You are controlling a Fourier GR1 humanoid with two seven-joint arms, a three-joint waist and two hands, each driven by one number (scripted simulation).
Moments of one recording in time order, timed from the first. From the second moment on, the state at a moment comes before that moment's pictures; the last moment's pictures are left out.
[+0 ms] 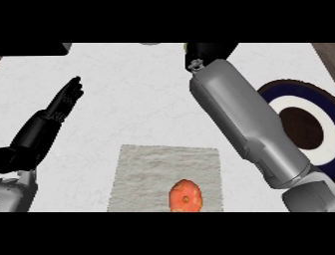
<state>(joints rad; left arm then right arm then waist) -0.17 0.37 -0.12 -1.62 0.09 -0.08 -0.02 -1.20 -0.05 0.29 -0.72 1.17 -0.17 1.24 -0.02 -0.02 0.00</state>
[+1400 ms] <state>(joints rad) -0.14 0.38 -0.08 -1.65 0.09 -0.10 -0.03 -0.70 -0.13 -0.14 -1.17 1.65 -0.26 1.17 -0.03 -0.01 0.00</state>
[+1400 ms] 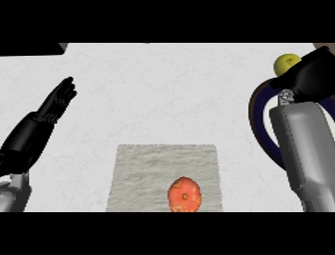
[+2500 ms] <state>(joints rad) -0.15 0.33 -0.08 -1.66 0.05 -0.13 -0.02 -0.43 -0.10 -0.41 -1.27 1.39 -0.60 0.92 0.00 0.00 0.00</state>
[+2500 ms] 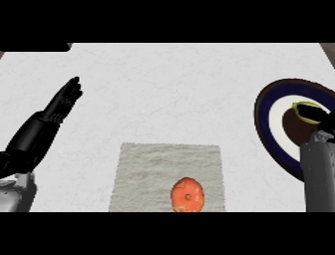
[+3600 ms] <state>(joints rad) -0.16 0.32 -0.04 -1.64 0.04 -0.15 -0.02 0.21 0.00 -0.03 -2.05 0.70 -1.03 0.49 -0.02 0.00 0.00</state>
